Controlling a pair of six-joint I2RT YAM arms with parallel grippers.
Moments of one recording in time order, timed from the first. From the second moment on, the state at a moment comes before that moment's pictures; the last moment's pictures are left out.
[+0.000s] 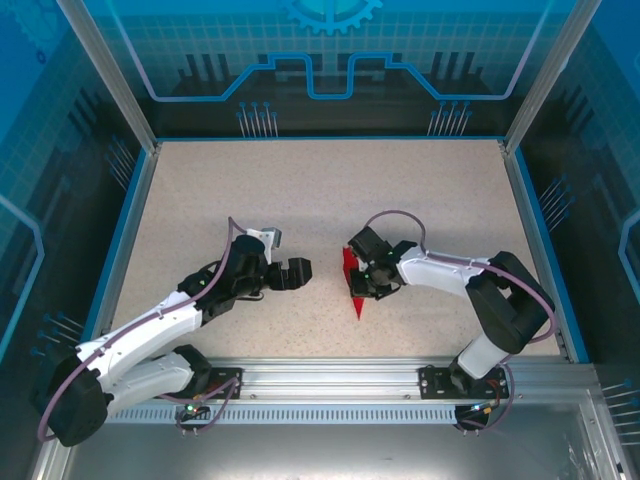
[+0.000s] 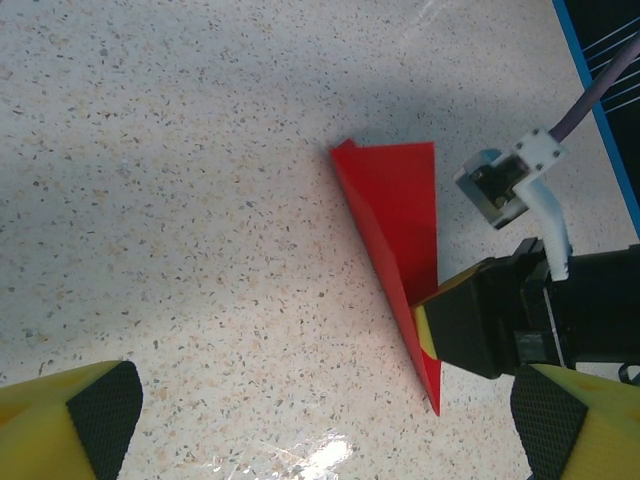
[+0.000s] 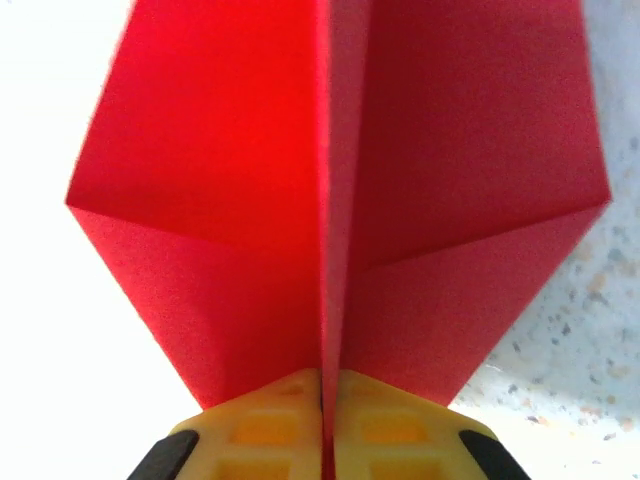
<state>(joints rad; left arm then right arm) -0.63 1.00 0.60 -0.26 0.10 -0.67 0.70 1.61 0.89 -0.52 -0.15 0.62</state>
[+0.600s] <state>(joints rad) -0.63 1.02 0.61 -0.31 0.14 -0.67 0.47 2.02 1.57 -0.84 0.00 0.48</state>
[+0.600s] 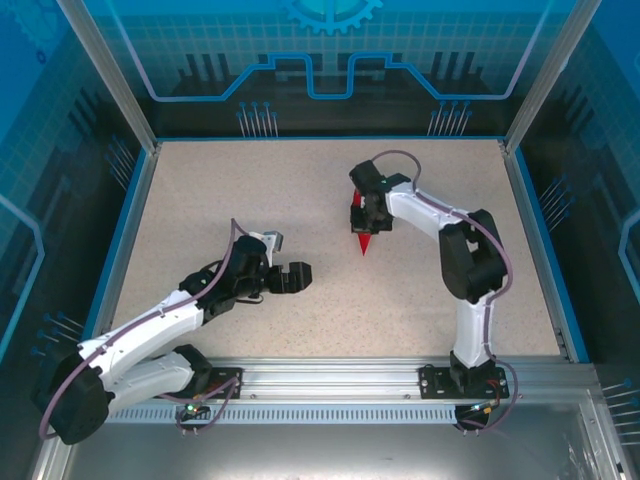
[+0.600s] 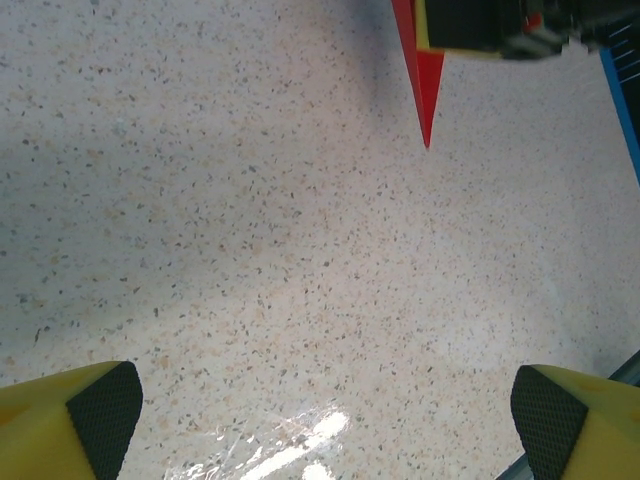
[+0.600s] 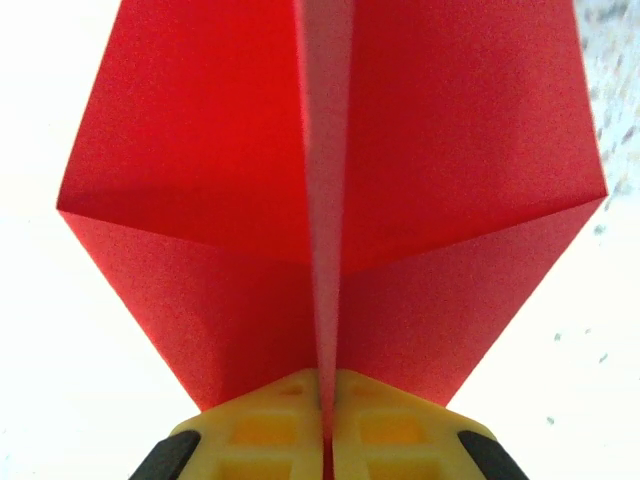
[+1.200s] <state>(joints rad) -0.63 1.09 0.65 -0.36 0.15 -0.67 0.47 2.22 1.75 -0.99 0.02 0.45</state>
